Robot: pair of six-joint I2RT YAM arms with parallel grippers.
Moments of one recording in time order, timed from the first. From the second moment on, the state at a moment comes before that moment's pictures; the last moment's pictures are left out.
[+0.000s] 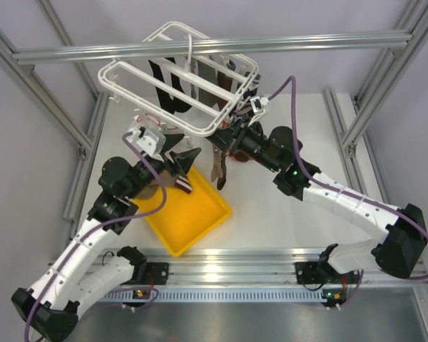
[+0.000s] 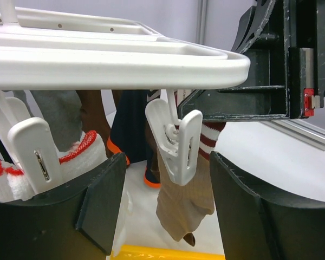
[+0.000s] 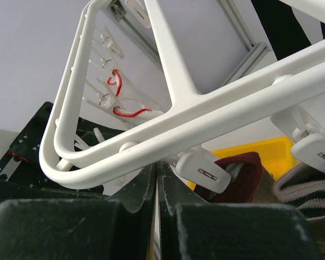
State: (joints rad) left arm -0.52 0.78 0.83 0.14 0.27 -0.03; right arm 0.83 1.32 1.10 0.37 -0.11 0.70
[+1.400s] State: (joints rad) left arm -0.52 0.82 1.02 -0.16 0.40 0.16; right arm 0.87 1.24 1.06 0.49 -0.30 0.57
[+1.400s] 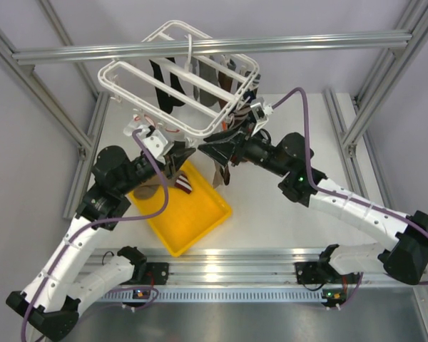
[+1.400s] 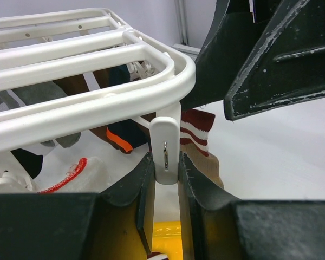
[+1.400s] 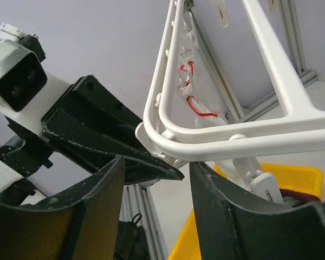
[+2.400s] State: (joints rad) left arm -0.60 0.86 1.02 -0.20 0.26 0.28; right arm 0.92 1.32 1.11 0.41 -0.08 0.72
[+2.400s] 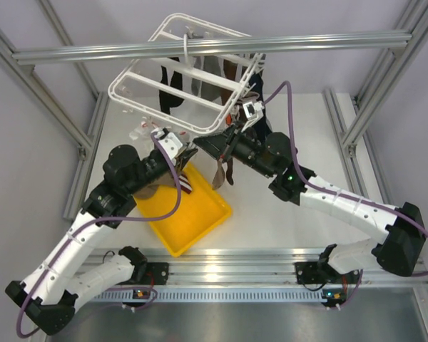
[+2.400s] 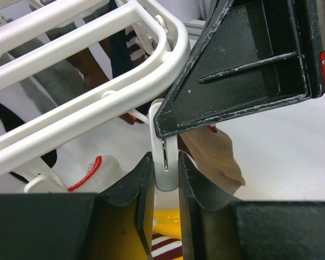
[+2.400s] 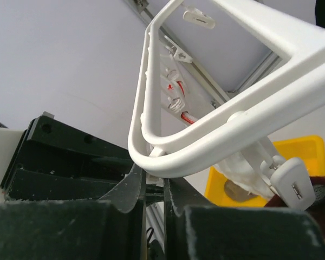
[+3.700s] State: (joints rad) left arm -0.51 1.17 0.86 -0.75 0.15 0.80; right arm 0.85 1.31 1.11 0.42 -0.11 0.72
